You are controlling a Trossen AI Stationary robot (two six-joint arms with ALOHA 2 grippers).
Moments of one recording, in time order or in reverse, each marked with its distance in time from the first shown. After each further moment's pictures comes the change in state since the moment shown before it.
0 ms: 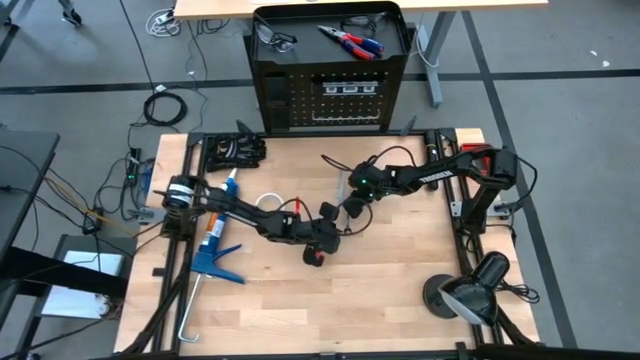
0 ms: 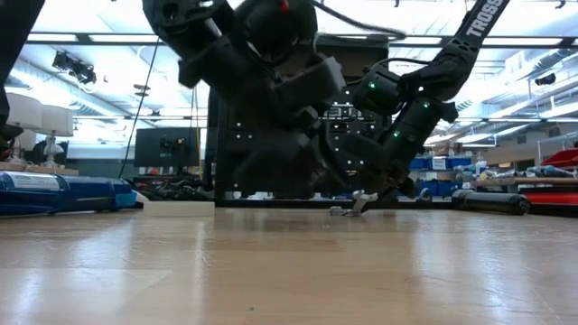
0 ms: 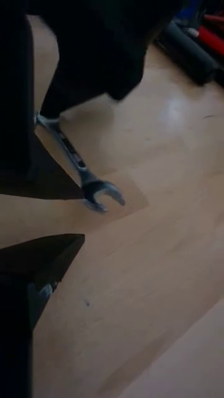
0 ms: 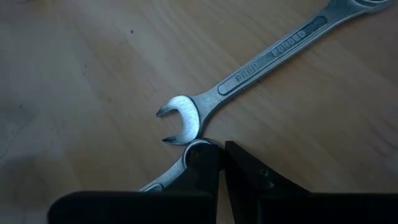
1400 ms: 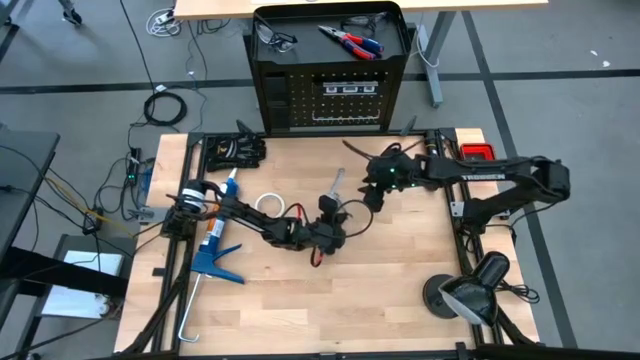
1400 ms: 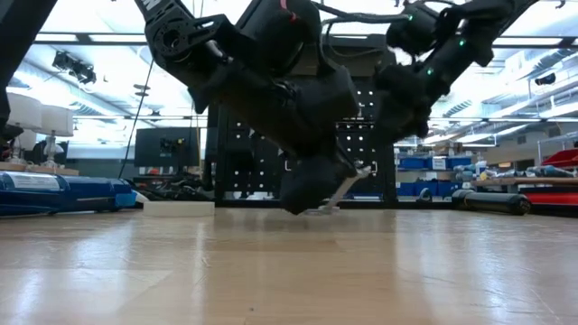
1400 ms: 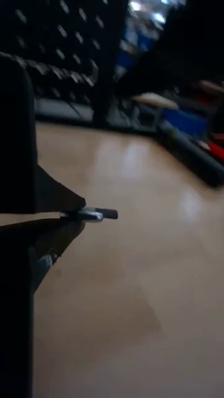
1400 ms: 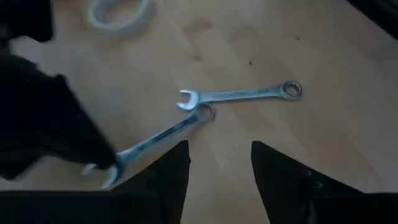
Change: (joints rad) left arm -0.021 0.085 -0.003 0.291 -0.407 0.124; right arm -0.005 -0.470 -0.006 -0.254 0.043 -0.232
